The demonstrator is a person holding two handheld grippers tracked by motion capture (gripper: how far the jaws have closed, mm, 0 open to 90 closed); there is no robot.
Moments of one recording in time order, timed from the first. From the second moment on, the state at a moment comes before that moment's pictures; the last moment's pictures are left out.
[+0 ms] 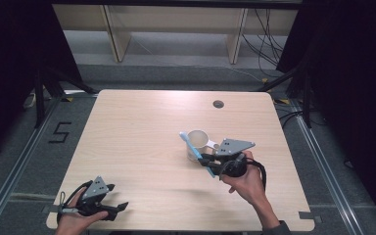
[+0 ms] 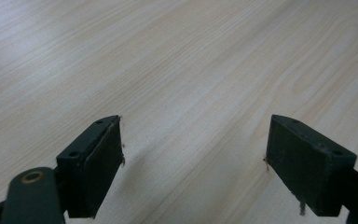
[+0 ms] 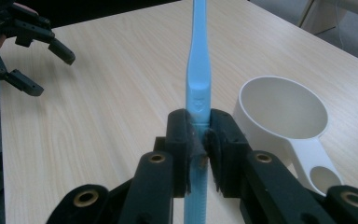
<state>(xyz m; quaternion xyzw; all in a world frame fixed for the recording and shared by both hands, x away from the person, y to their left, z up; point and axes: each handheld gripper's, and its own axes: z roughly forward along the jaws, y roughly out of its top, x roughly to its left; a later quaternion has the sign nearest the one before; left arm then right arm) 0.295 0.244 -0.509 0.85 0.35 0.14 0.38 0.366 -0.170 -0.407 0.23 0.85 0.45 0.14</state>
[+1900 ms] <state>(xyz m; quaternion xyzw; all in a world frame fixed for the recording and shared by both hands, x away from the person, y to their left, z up) 0.296 0.244 -0.509 0.85 0.34 0.13 0.38 0.416 -0.210 -0.397 0.31 0.75 0.55 0.19</state>
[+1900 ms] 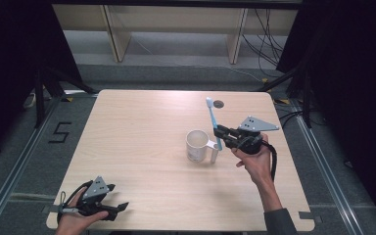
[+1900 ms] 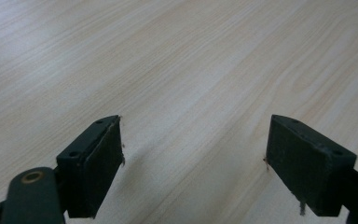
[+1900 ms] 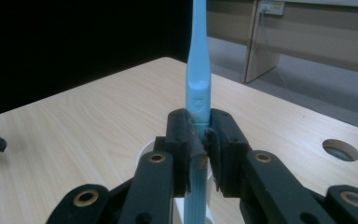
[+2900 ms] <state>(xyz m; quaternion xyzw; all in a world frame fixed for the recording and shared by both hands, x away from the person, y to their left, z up) 0.294 0.243 -0.509 0.85 0.34 0.13 0.38 0.433 -0.203 -0.417 0.31 0.75 0.55 0.20</state>
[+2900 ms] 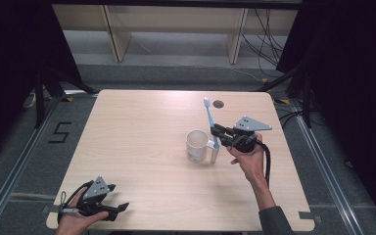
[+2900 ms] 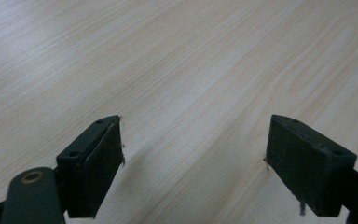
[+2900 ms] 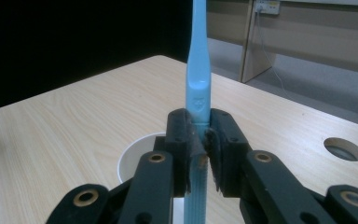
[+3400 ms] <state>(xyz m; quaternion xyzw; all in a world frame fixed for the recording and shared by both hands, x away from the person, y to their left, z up) 0.295 0.244 -0.508 0.85 0.34 0.14 0.38 0.429 -0.205 -0.425 0.31 0.75 0.55 0.20</state>
